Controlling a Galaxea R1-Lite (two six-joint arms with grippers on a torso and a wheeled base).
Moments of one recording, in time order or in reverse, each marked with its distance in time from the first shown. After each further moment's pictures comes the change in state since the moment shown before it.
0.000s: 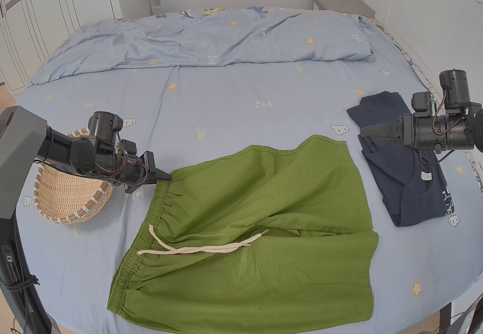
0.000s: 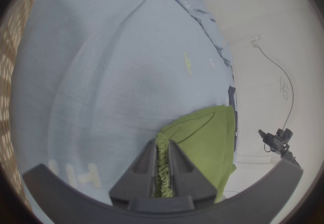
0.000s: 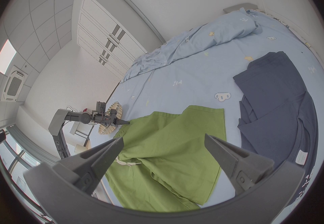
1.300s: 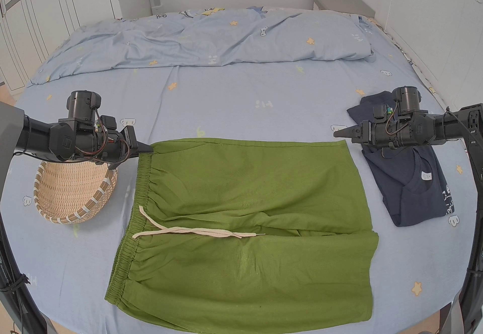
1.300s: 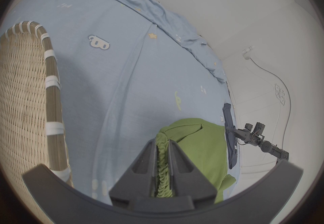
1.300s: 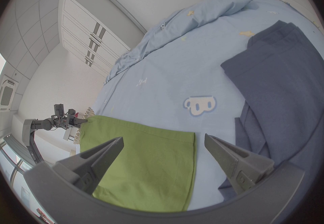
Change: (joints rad) left arm 0.069 -0.090 -0.029 -0.063 0.042 0.000; right arm -0.047 0.567 -0.507 -0.004 -0.003 0.003
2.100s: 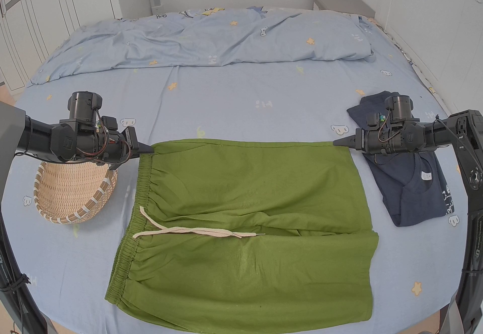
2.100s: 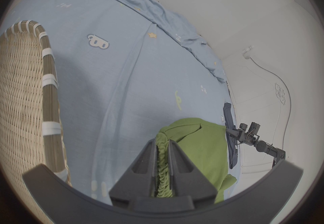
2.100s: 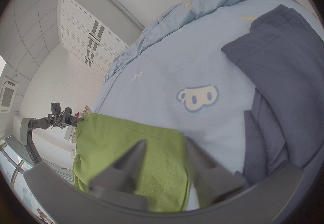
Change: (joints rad) left arm -0.003 0.006 0.002 -0.008 0.001 0.002; right arm 0.008 0.087 -0.037 -0.042 0.008 0.010
